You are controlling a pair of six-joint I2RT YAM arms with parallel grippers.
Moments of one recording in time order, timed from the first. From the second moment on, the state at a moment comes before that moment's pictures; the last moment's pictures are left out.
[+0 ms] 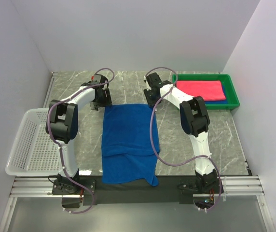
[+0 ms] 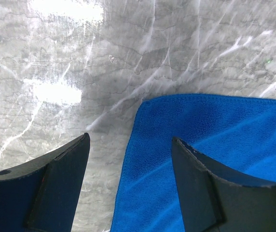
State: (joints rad) left arm -0.25 2.01 1.51 -0.61 -0.12 -0.45; right arm 0.44 2.29 1.83 -0.64 0.02 0.09
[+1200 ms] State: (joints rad) left arm -0.25 2.14 1.62 -0.61 -0.14 -0.41; right arm 0.45 2.28 1.82 -0.63 0.03 0.11
